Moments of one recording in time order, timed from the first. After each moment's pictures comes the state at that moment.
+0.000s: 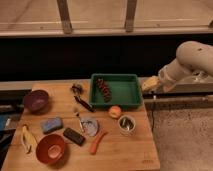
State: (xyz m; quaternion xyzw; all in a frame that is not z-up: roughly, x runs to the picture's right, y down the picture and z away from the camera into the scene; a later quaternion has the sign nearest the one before) arm 0.246 0.000 0.698 -0.24 0.06 0.69 0.68
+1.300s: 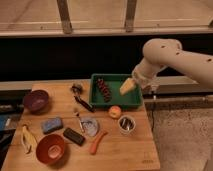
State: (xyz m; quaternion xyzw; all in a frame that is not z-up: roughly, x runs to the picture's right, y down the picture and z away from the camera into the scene) arm 0.105 0.014 0.704 -0.30 0.04 0.53 0.80
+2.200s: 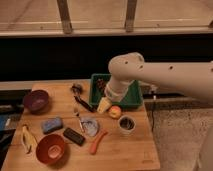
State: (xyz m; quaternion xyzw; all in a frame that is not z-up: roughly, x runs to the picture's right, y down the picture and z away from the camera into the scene) arm 0.018 0.082 0.688 -0.35 0.03 0.41 0.84
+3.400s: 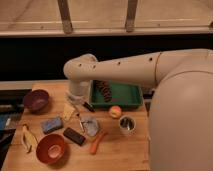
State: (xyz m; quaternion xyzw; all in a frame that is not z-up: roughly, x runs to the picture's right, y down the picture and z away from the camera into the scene) arm -0.146 0.102 0.686 -0.40 -0.03 0.26 0.88
